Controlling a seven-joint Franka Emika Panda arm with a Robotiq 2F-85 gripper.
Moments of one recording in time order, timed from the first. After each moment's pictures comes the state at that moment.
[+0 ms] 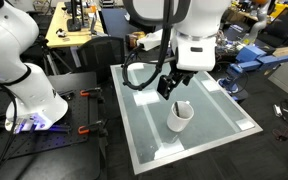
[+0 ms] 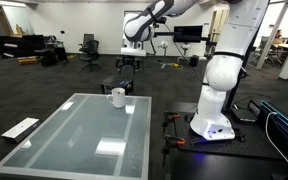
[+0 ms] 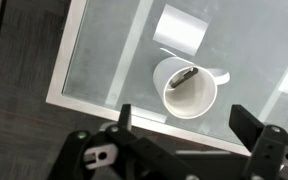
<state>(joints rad) -0.28 -0.12 -0.13 -2.36 0.13 2.34 0.68</state>
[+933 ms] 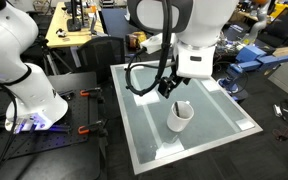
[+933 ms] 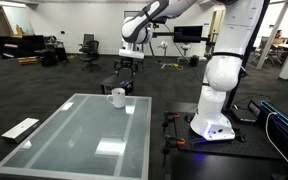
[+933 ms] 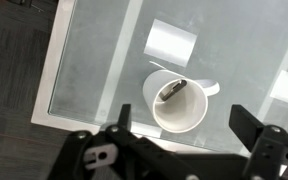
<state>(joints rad) -0.26 -0.07 -0.15 -2.34 0.24 2.34 0.64</state>
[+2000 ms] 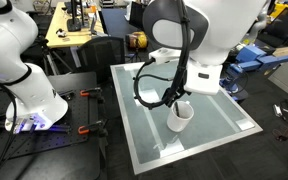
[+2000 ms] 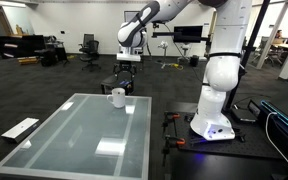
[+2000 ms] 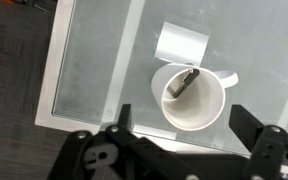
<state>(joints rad) -0.25 0.05 -0.18 -2.25 0.24 2.31 0.66</state>
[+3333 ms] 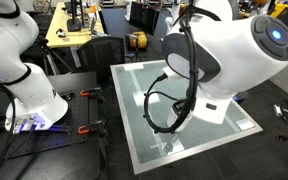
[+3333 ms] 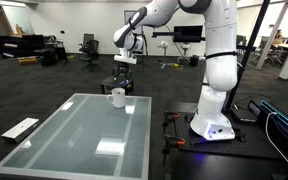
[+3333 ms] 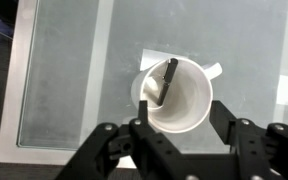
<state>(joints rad) -0.28 0.23 -0.23 -2.11 0.53 2.24 0.51</state>
